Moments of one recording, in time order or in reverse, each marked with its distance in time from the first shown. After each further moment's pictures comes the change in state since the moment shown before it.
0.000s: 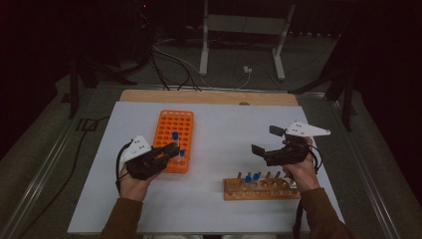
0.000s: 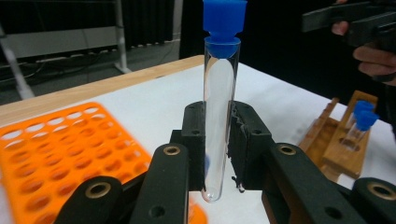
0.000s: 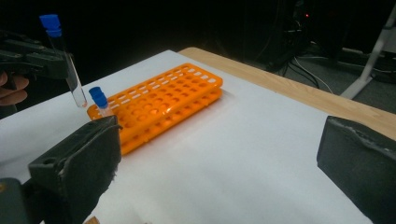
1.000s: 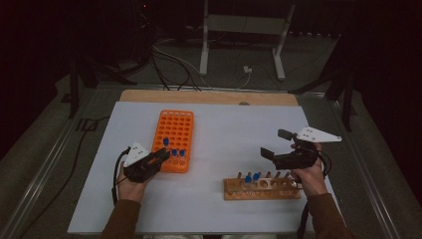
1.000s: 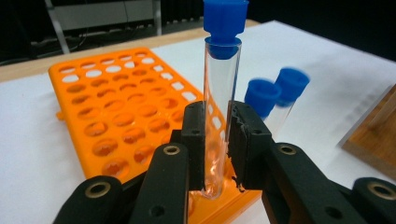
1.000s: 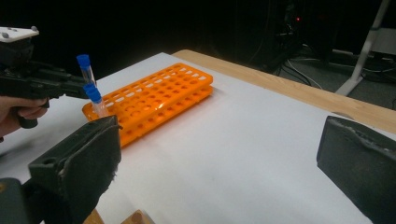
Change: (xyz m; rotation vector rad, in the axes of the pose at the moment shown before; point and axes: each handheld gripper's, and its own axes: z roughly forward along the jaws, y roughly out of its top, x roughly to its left) left arm 0.025 -0.047 0.015 0.117 0.138 0.017; right arm -0.009 -0.014 -0.018 -0.027 -0.017 0.017
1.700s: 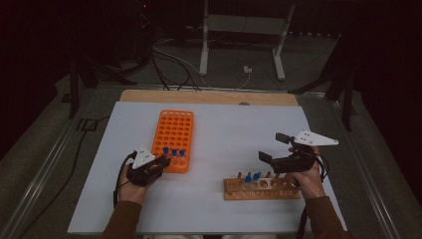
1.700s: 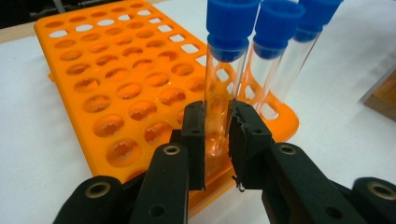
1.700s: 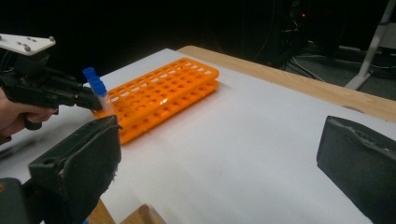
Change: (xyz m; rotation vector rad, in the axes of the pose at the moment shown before) left arm -0.006 -0.012 0.009 0.131 0.025 0.031; right arm 0.004 -0.009 0.003 0.006 0.016 0.005
